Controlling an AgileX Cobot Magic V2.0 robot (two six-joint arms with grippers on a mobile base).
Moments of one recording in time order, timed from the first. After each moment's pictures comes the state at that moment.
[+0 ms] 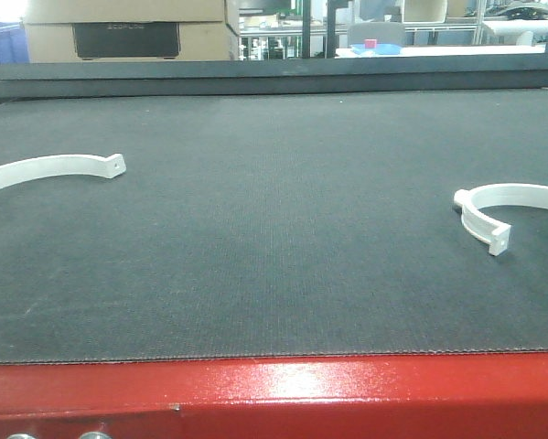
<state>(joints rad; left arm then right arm) 0.02 0.85 -0.67 -0.01 0.20 0.02 0.00 0.94 -0.69 0.29 0.35 -0.11</state>
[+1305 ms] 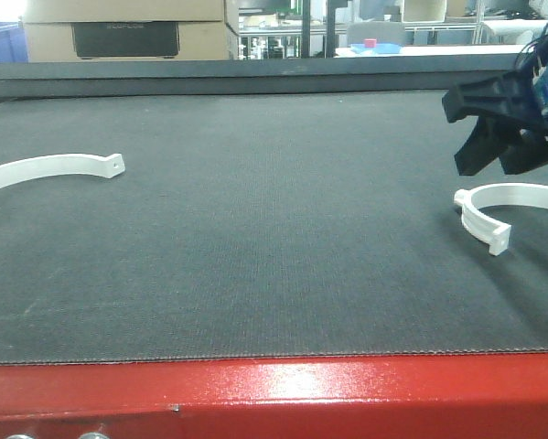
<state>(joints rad) 0.02 0.99 -0.67 -0.01 0.13 0.02 0.13 1.48 -0.80 0.25 0.22 -0.12</state>
